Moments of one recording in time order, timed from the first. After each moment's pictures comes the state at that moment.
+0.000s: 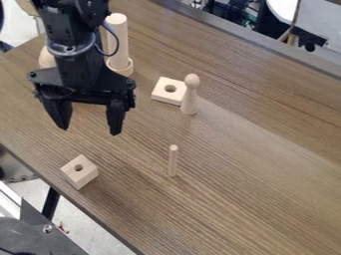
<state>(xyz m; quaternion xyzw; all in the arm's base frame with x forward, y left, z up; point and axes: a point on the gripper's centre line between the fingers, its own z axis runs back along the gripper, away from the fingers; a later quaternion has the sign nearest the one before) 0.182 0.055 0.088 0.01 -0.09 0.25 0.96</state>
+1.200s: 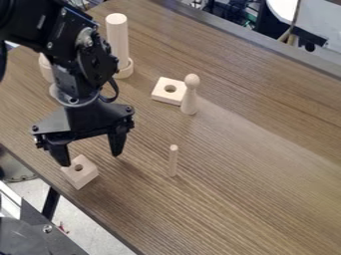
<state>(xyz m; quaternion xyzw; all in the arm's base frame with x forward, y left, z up) 0.175 0.054 0.047 0.03 -0.12 0.45 0.88</state>
